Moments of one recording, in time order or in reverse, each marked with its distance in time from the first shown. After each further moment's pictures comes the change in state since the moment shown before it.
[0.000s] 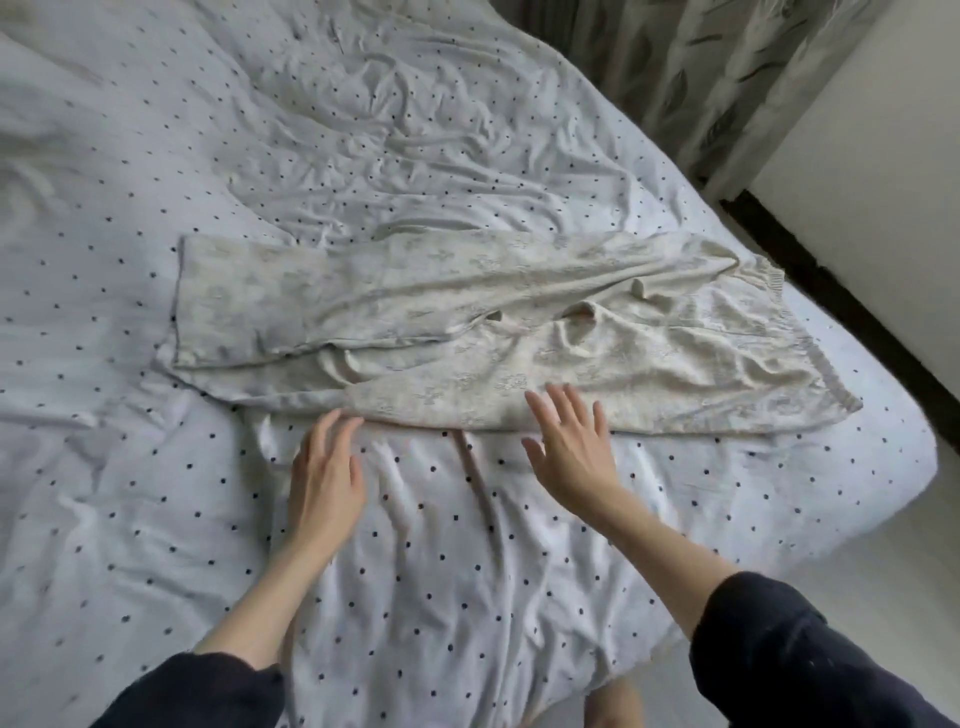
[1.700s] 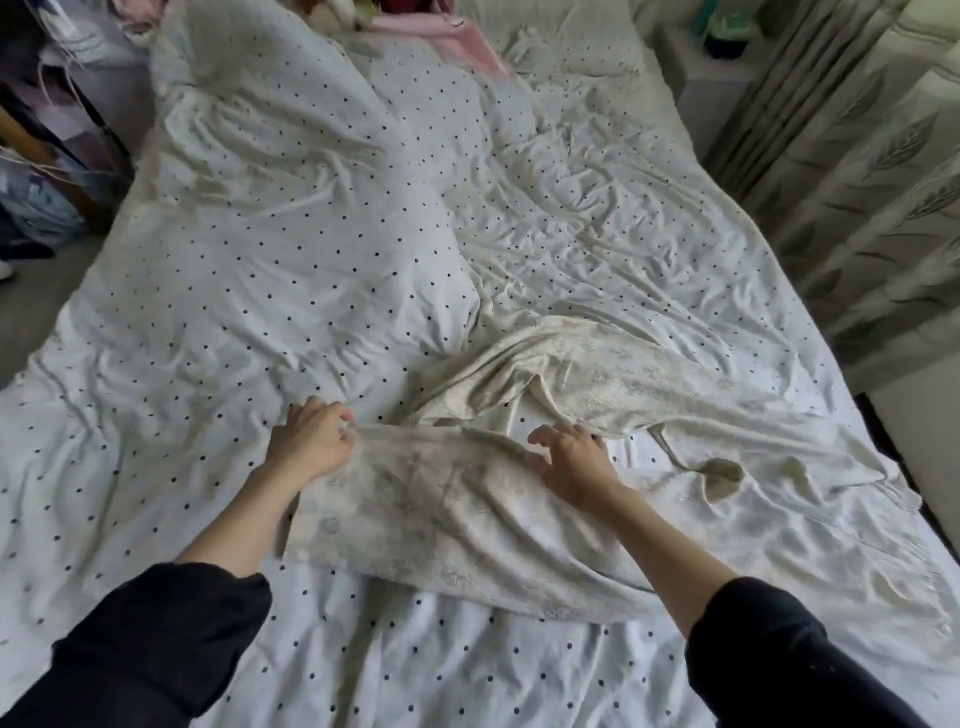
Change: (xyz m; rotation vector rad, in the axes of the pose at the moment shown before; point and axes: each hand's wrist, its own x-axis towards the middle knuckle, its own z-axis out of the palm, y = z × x) left_hand 0.016 -0.148 -0.134 0.088 -0.229 -0.473; right_hand 0.058 -0.181 -0.038 -0.120 -0.146 -0.312
